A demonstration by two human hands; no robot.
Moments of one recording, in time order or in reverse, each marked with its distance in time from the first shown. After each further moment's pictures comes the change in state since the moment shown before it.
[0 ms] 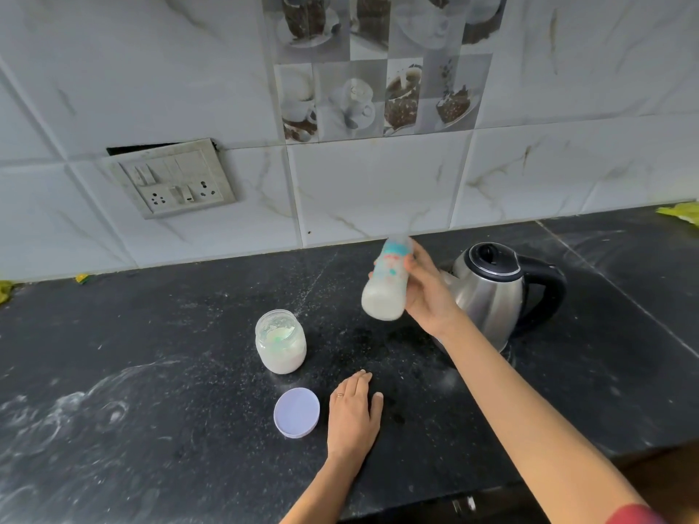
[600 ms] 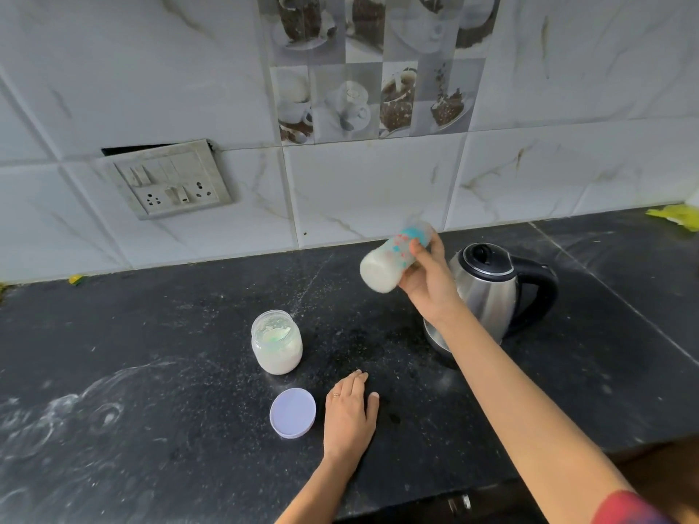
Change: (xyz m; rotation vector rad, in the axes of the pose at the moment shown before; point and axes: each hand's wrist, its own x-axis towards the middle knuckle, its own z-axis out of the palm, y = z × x) left_hand 0.000 0.000 0.000 0.011 -0.009 0.000; right_hand 0.006 -0.017 0.001 0.057 -0.002 -0.051
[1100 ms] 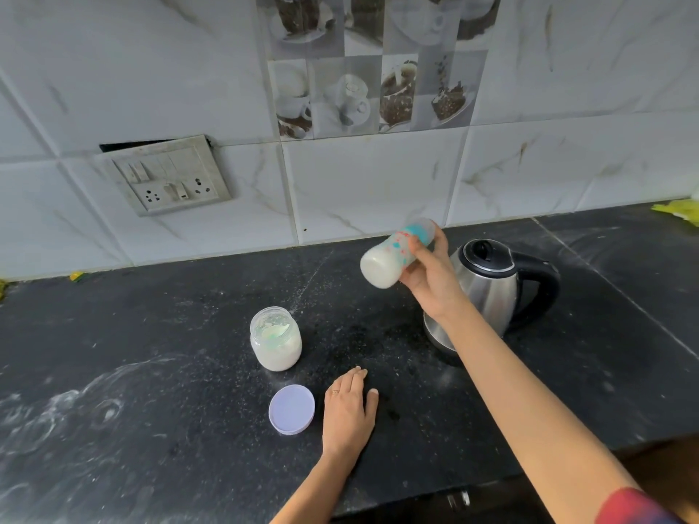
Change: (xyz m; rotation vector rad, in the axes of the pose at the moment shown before) left_hand 0.000 -0.001 0.002 -0.009 0.026 0.013; right_hand -0.001 -0.004 -0.003 -0.029 0.006 -0.008
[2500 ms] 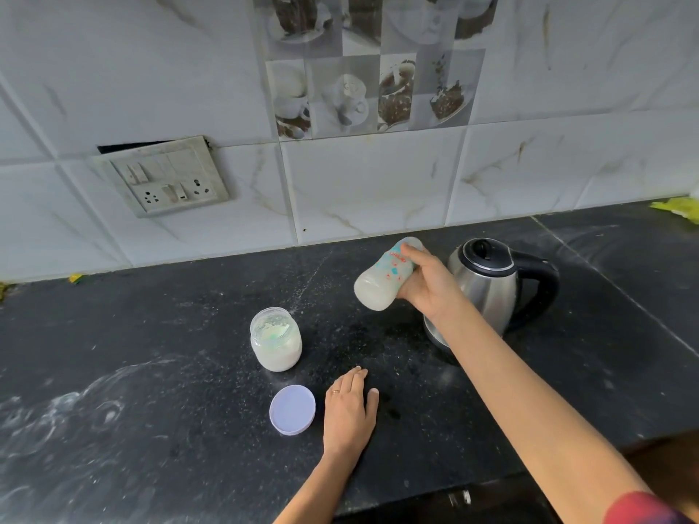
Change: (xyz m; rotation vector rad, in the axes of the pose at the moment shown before) left_hand 0.001 0.001 -0.002 0.002 -0.009 -0.012; right_hand -0.002 -0.002 0.014 0.065 0.170 0.249
